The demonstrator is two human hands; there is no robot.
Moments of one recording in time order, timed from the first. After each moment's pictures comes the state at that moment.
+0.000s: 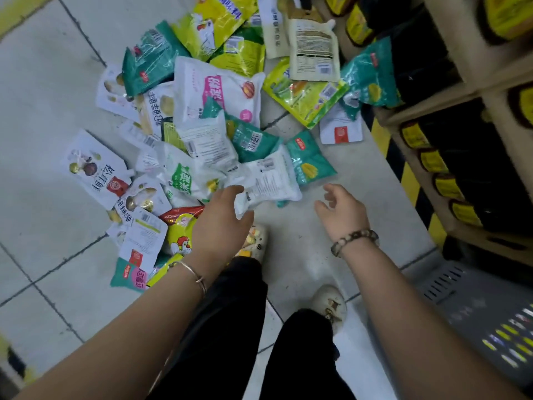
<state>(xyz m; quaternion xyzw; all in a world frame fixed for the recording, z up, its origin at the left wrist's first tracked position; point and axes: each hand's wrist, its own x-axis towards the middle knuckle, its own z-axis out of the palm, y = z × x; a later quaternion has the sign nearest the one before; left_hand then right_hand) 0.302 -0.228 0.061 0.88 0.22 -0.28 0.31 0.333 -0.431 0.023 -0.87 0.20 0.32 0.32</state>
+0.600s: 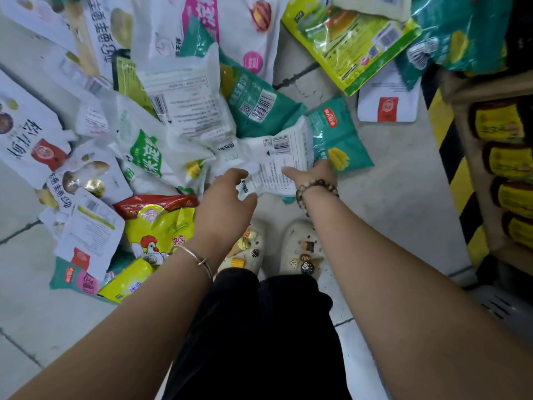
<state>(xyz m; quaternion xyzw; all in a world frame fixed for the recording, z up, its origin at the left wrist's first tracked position) 0.310 -0.220 -0.104 0.81 0.31 -0.32 0.38 0.370 -0.365 -0.195 -0.79 0.36 0.42 0.25</state>
